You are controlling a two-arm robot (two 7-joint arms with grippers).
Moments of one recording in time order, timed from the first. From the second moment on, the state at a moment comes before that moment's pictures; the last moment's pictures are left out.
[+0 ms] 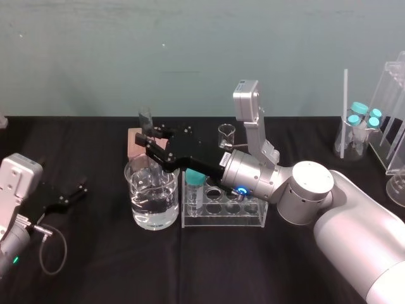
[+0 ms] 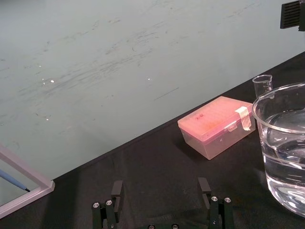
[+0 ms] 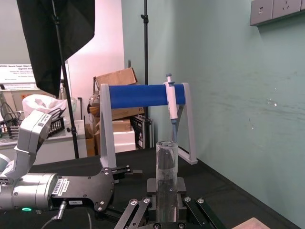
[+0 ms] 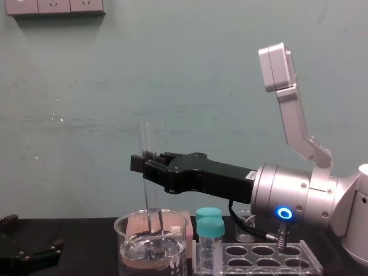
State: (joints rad) left arm -0.20 0.60 0.45 -1.41 -0.25 -0.12 0.03; right arm 0.67 0.15 -0.57 -0.93 0.50 -0.23 0.80
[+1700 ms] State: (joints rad) left arm -0.20 0.60 0.45 -1.41 -0.25 -0.12 0.03; right arm 0.66 0.15 -0.57 -0.93 0.51 -0.23 0.81
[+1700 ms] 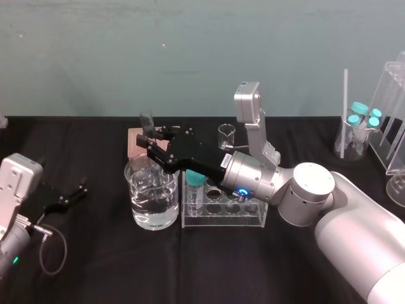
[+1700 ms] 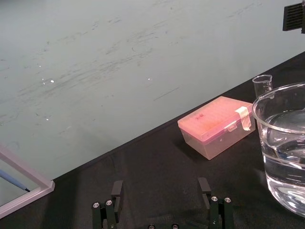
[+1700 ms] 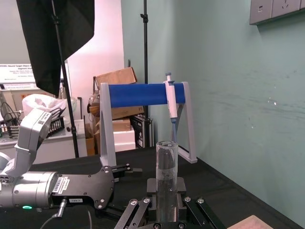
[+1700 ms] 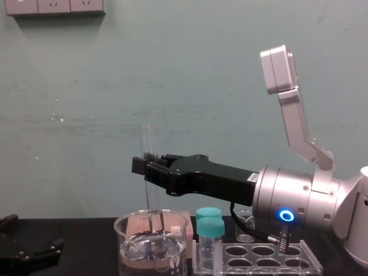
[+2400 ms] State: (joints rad) left arm -0.20 0.60 0.45 -1.41 -0.25 -0.12 0.03; right arm 0.66 0.16 -0.56 -0.98 0.51 -0.24 0.80
